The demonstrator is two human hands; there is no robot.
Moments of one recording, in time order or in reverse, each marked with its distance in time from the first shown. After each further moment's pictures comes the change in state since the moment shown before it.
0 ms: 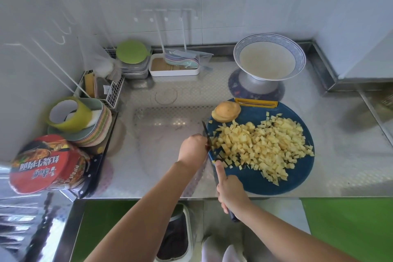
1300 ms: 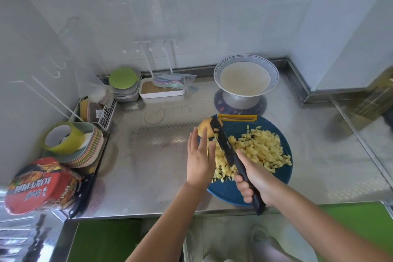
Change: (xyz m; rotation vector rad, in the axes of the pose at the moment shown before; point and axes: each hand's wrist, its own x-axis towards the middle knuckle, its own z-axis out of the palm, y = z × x) left_hand -0.018 0.075 0.013 -0.519 0.420 0.049; right_hand -0.035 -0.038 -0.140 0.410 -0.248 0.155
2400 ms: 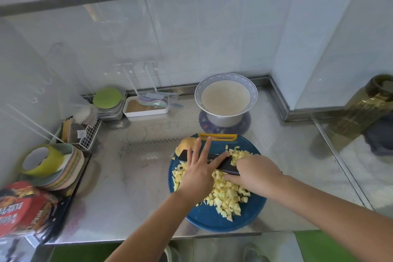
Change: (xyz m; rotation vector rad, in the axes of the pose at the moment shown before) left_hand 0.025 0.057 0.028 0.664 -0.265 0.441; right_hand -0.014 -0.070 -0.078 -1.674 0.325 -0.572
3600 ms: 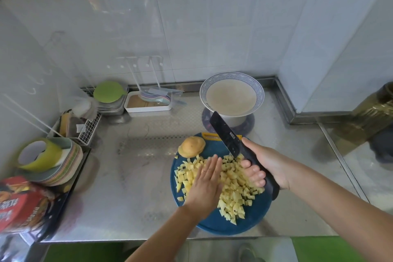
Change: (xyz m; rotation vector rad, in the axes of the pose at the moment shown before) left_hand -0.024 -0.001 0.040 -0.321 -0.153 -0.062; right_hand 0.016 0.014 -0.019 1.736 -0.505 0.453
